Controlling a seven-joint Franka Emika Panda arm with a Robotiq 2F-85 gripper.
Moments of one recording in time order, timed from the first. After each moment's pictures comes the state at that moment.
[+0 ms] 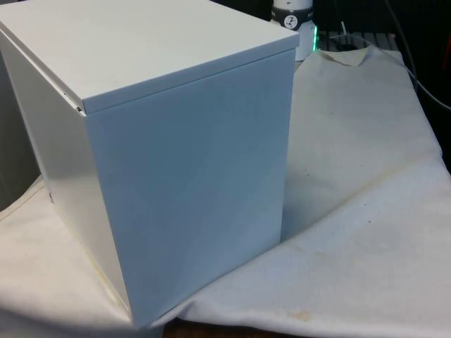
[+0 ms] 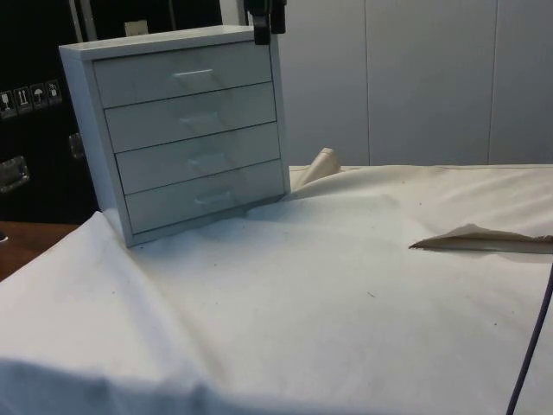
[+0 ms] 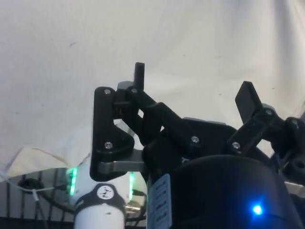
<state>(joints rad) 0.87 -0.37 -0.77 -2.21 -0.37 1.99 0.19</state>
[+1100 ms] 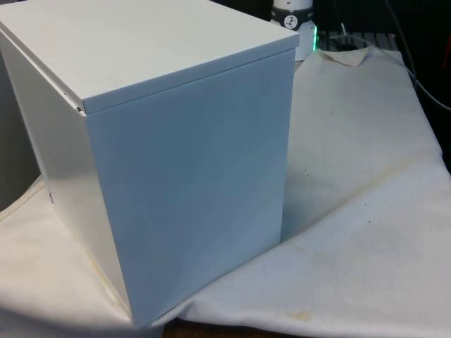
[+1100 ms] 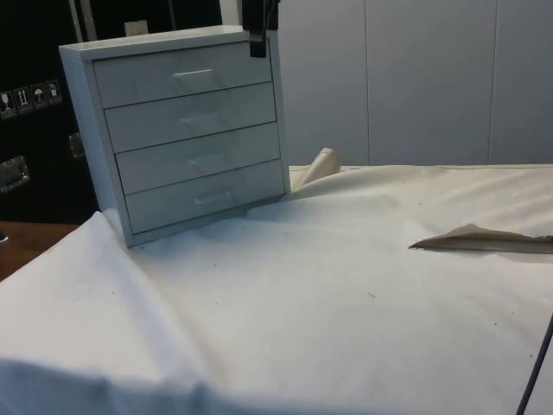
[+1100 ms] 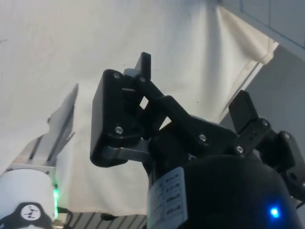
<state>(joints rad) 0.87 -0.38 -0.66 -2.30 -0.66 2.05 0.41</state>
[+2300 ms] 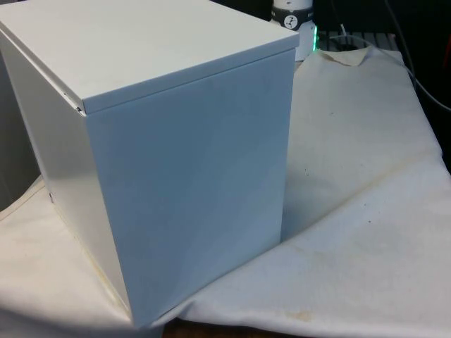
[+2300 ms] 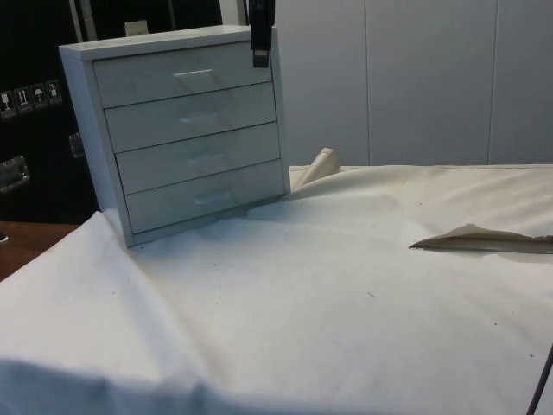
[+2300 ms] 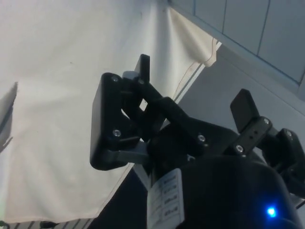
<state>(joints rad) 0.87 -0.35 -0.63 -2.34 -0.88 2.07 0.37</state>
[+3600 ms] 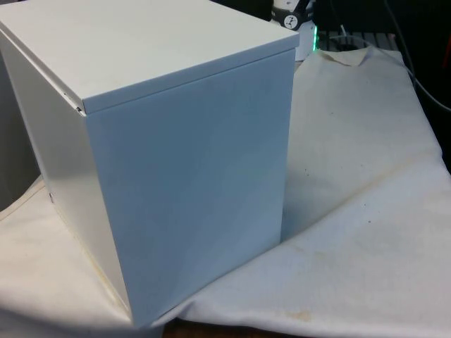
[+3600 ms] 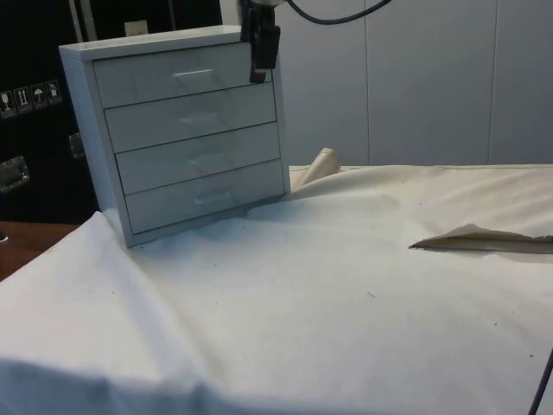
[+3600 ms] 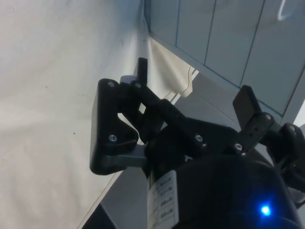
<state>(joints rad) 0.87 -0.35 -0.68 -2.41 -1.03 2.24 0.29</state>
